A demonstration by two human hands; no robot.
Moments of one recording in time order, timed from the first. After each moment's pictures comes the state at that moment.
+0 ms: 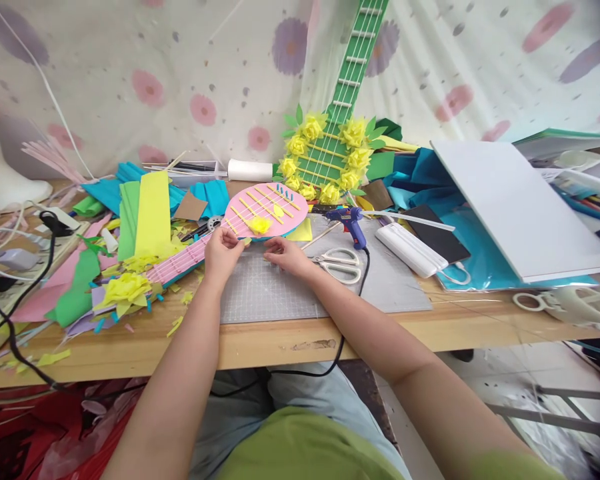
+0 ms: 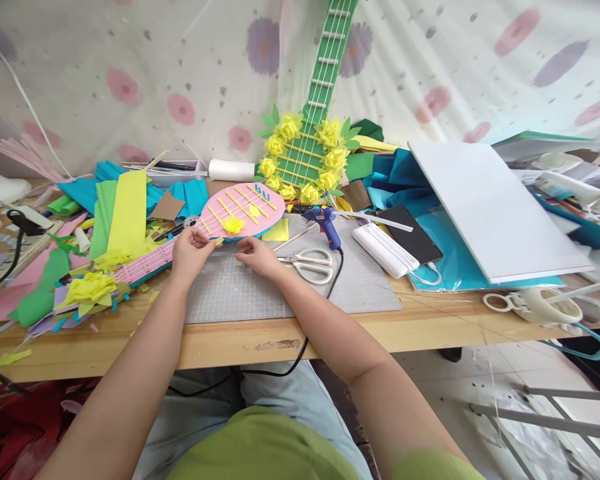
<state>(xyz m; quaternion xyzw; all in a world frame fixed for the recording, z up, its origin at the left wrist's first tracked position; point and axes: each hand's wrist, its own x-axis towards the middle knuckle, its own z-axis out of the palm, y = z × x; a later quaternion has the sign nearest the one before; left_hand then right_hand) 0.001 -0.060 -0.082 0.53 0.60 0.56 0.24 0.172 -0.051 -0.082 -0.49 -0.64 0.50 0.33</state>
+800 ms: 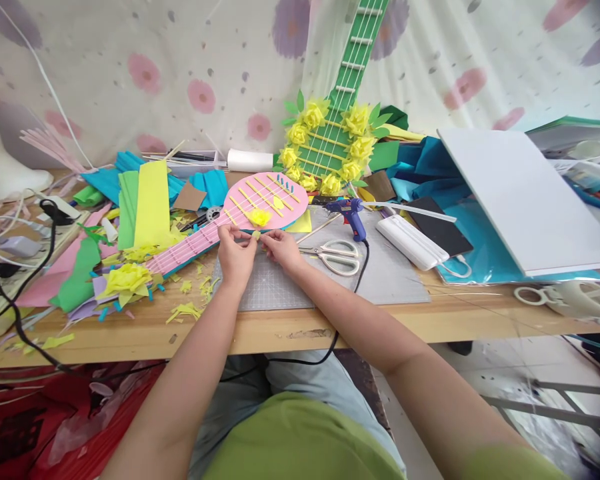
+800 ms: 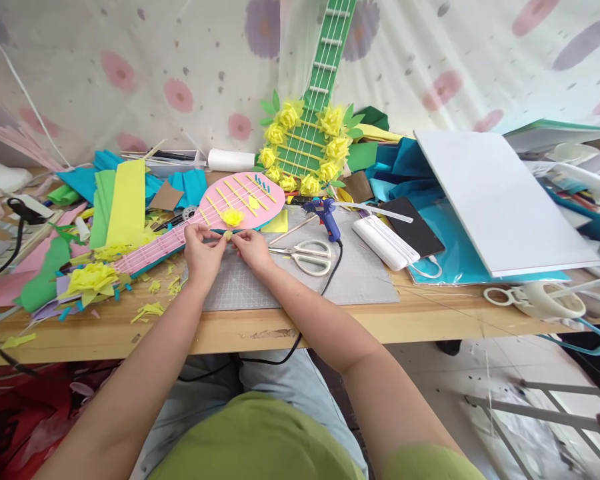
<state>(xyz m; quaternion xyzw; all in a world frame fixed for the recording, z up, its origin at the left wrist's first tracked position) 0.046 -0.086 -0.081 0.50 0.60 0.60 0.19 0.149 -0.062 -0.074 -0.50 -0.46 0.60 0.43</state>
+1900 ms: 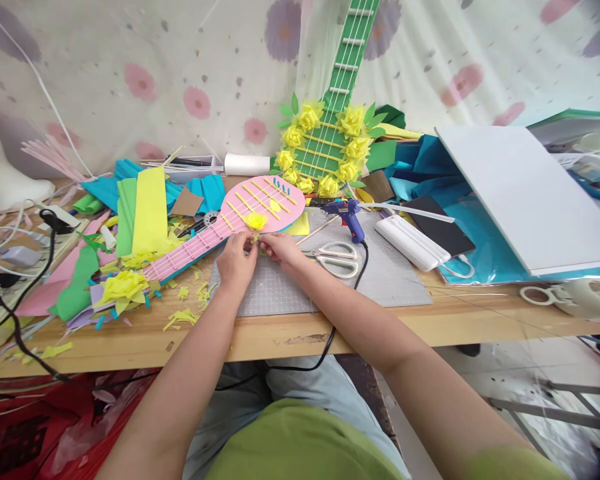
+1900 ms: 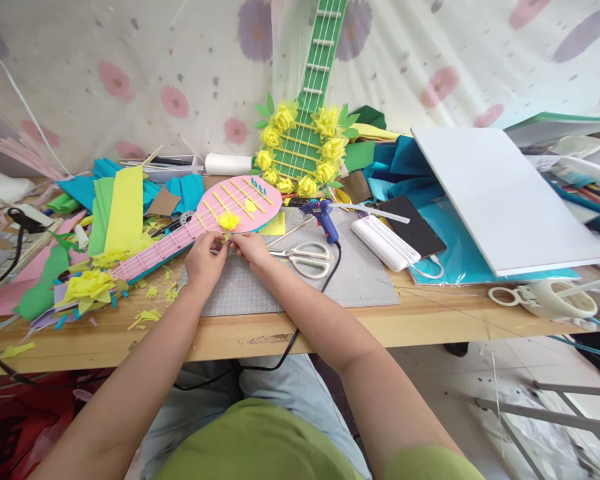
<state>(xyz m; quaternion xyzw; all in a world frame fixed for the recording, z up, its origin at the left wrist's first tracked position) 0.044 -0.089 -0.082 0.64 0.65 0.40 0.01 0.155 -0.054 -0.060 -0.49 -0.40 0.67 0.39</state>
